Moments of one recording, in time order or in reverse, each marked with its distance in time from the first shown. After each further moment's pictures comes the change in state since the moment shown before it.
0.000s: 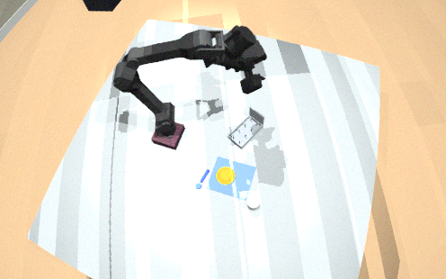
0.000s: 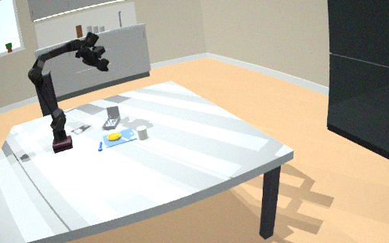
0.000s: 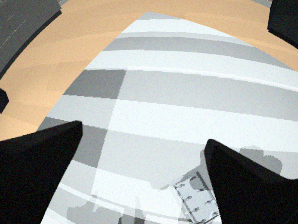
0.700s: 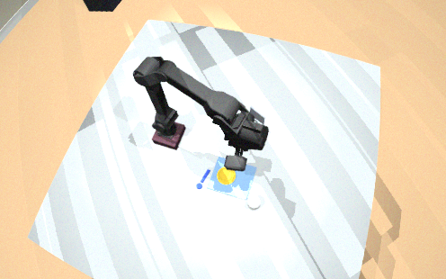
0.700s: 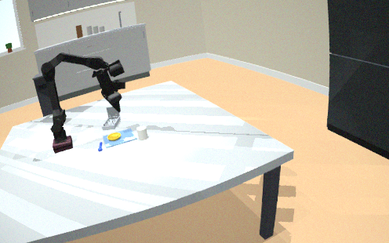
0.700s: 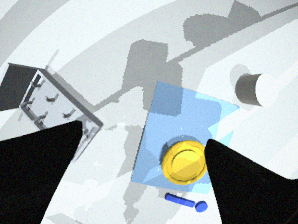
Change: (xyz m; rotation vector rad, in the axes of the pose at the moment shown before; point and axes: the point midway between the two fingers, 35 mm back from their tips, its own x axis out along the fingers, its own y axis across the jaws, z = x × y) arm 0.016 -0.231 -0.134 0.232 0.464 -0.436
